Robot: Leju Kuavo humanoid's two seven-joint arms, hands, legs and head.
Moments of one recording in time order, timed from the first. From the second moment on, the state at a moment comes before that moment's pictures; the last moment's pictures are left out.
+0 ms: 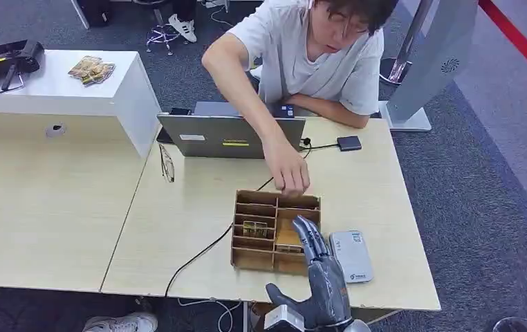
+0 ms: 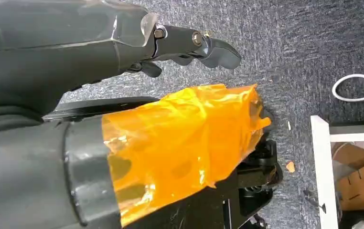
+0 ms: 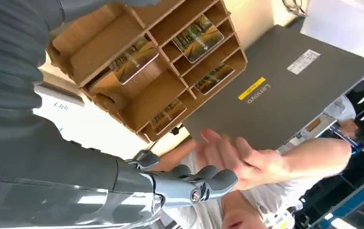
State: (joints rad) left arm -0.14 -0.11 -1.28 -0.13 1.31 0.49 -0.17; right arm 0.13 -0.12 0.55 -1.64 0.82 -0.44 -0.15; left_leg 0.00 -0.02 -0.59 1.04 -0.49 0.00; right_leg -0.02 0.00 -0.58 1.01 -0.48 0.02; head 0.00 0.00
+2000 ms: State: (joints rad) left arm -0.15 -0.12 -1.33 -0.13 1.26 0.45 -0.10; right arm 0.05 -0.18 0.55 -1.51 1.18 -0.33 0.12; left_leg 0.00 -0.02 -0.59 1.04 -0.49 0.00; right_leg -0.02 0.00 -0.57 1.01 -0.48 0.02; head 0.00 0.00
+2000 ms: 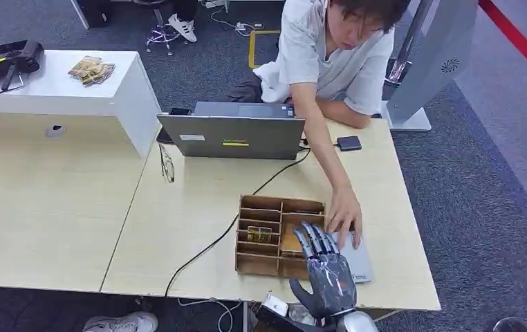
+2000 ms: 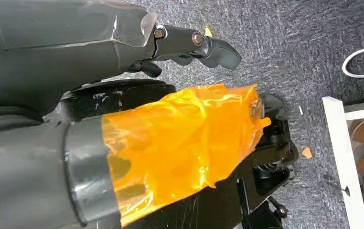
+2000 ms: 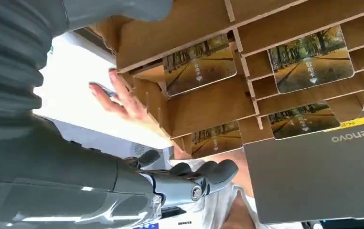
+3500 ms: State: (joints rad) left arm -0.16 -0.12 -1.37 -0.13 1.24 0.44 -0.08; right arm 0.00 -0.16 0.55 -1.42 1.17 -0.31 0.11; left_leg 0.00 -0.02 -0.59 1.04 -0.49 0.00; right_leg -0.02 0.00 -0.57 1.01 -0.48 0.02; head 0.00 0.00
